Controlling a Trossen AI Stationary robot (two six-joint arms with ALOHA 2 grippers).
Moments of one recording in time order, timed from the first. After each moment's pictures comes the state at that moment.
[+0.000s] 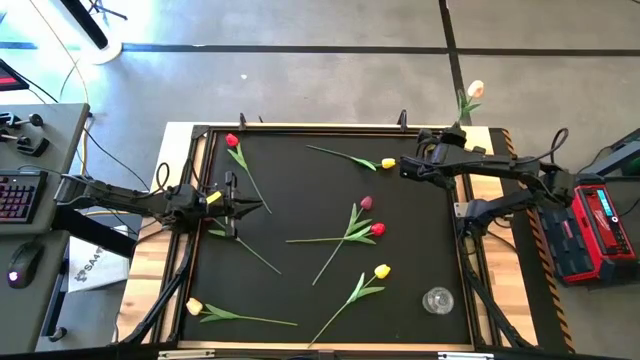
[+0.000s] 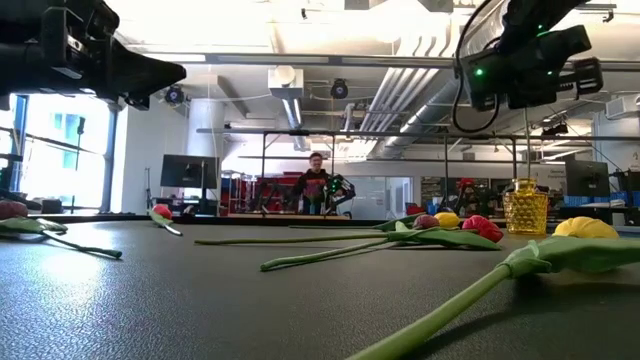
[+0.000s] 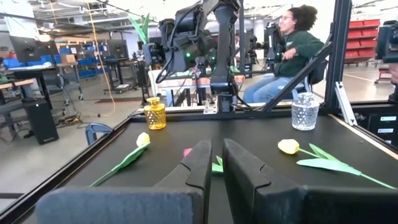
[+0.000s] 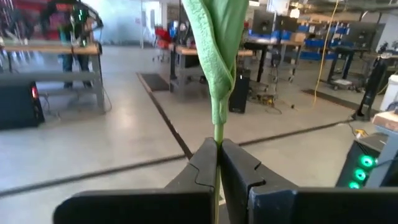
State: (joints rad) left arm -0.07 0.49 0.01 0.54 -0.18 0.10; right arm -0.43 1.28 0.83 -1.31 1.51 1.70
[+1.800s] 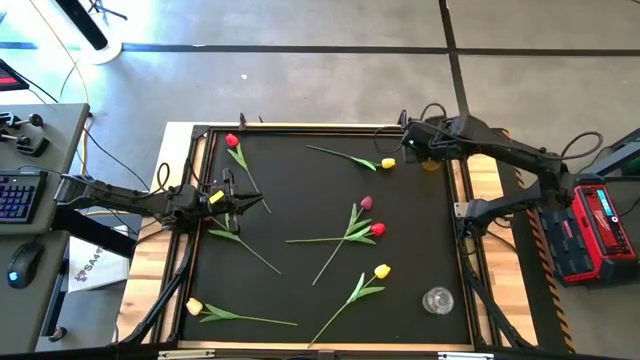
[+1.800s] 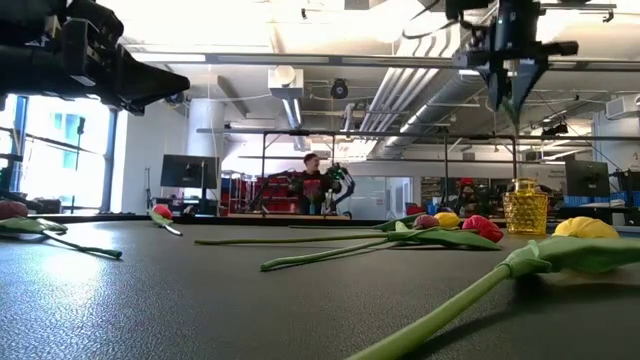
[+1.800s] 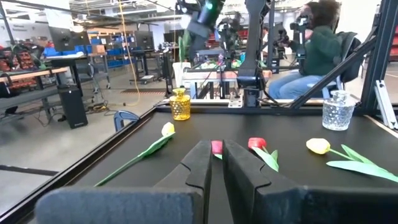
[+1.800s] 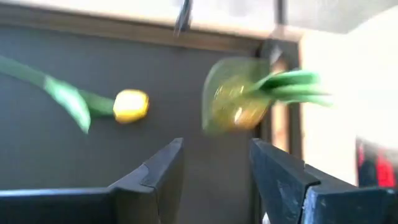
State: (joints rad) left arm -0.07 0.49 0.01 0.52 -0.30 0.08; right arm -0.42 1.28 1.34 -1.48 0.55 1.01
